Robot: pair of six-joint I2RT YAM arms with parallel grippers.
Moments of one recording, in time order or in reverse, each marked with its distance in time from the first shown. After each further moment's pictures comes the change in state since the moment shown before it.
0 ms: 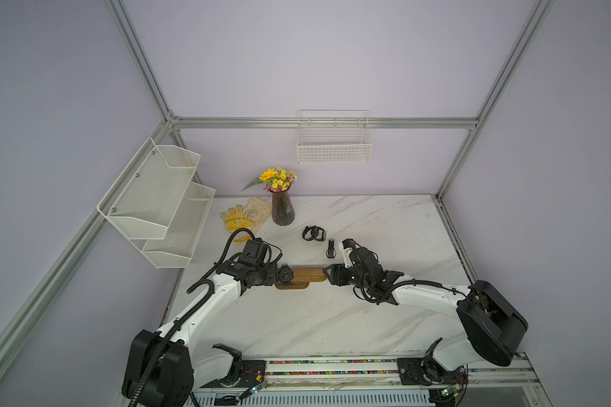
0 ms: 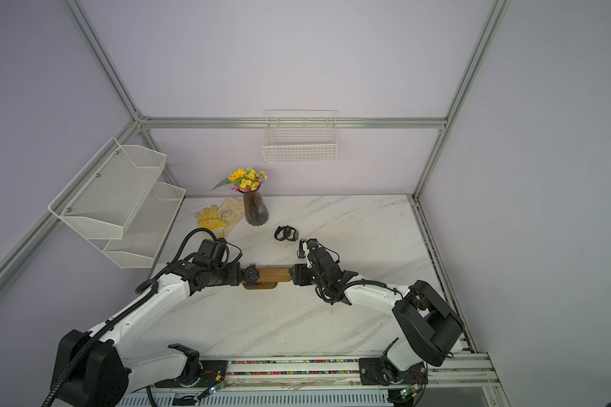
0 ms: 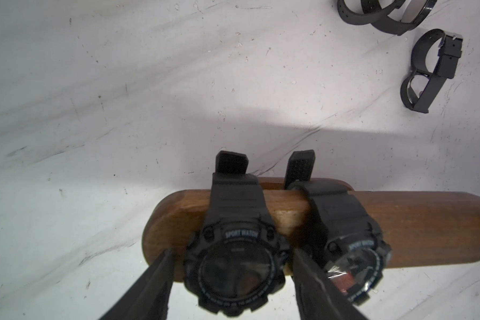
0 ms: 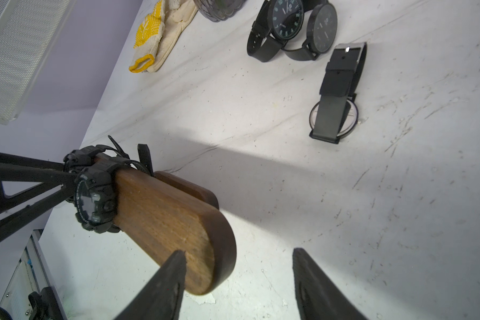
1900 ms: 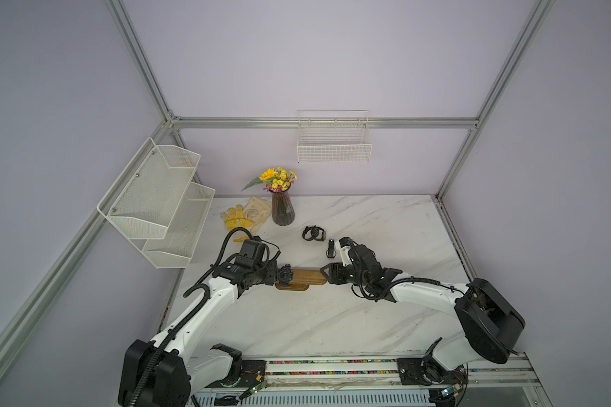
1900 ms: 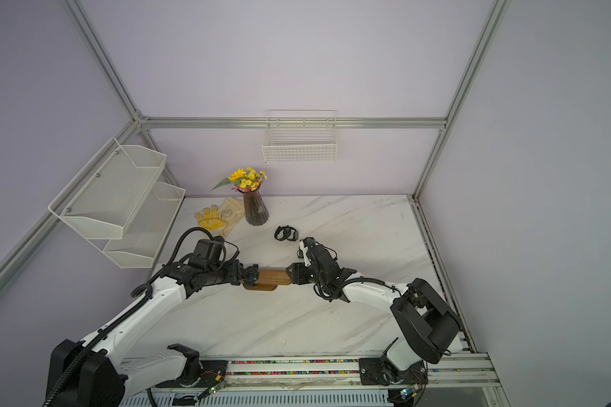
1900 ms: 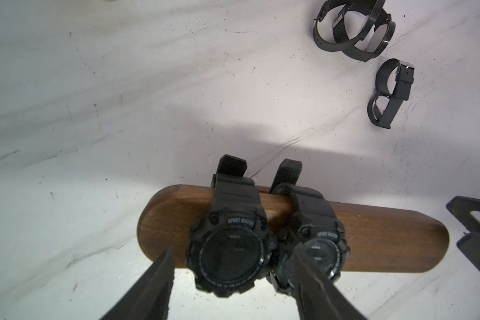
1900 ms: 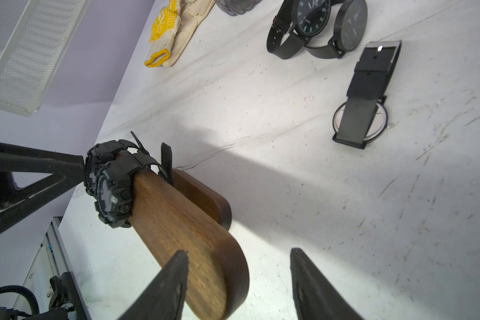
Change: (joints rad) left arm 0.002 -0.047 0.000 0.014 0.021 -0.037; right arm -0.005 0.017 0.034 -0.013 -0.058 -0.012
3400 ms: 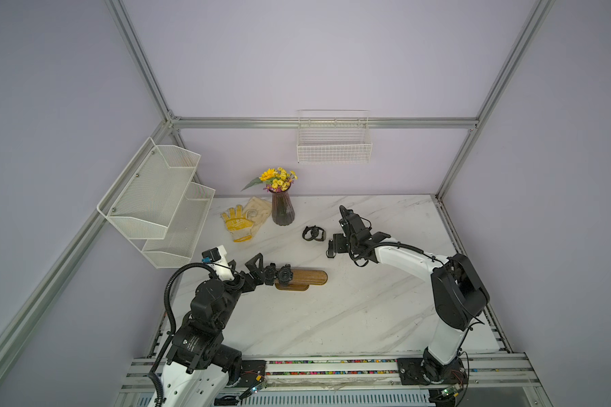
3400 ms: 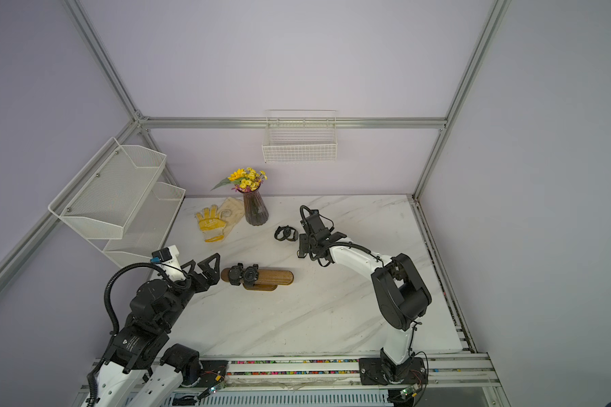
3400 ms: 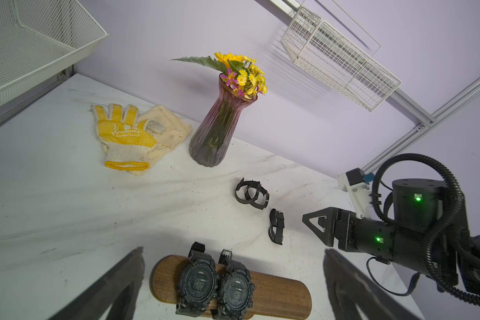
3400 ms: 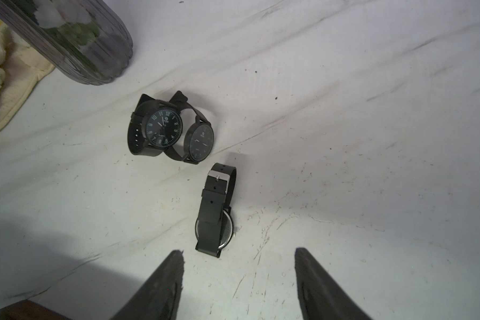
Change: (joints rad) left arm 0.000 -0.740 -0.237 0.268 -0.123 -0.081; right arm -0.131 0.308 0.516 -0.439 0.346 -0.176
